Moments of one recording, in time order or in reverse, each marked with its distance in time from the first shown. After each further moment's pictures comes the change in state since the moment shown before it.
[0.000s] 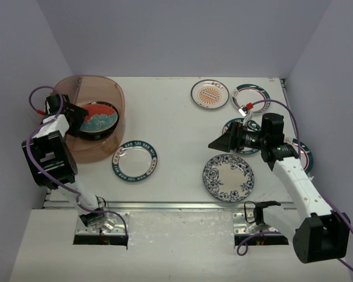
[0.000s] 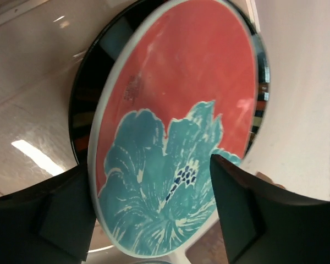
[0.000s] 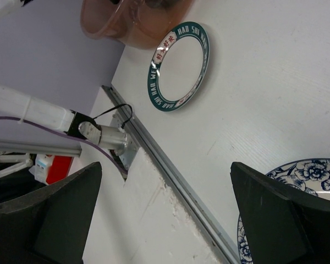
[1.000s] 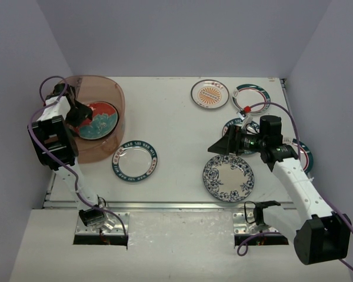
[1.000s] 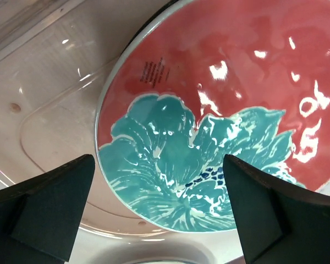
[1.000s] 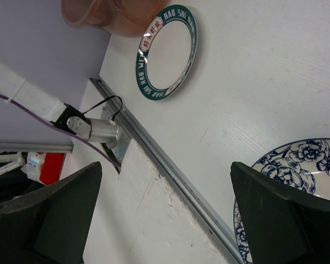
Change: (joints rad) left arm -0.052 0.304 0.417 -0.475 -0.177 0.118; right arm 0.019 -0.012 -0.003 -0.097 0.052 -0.043
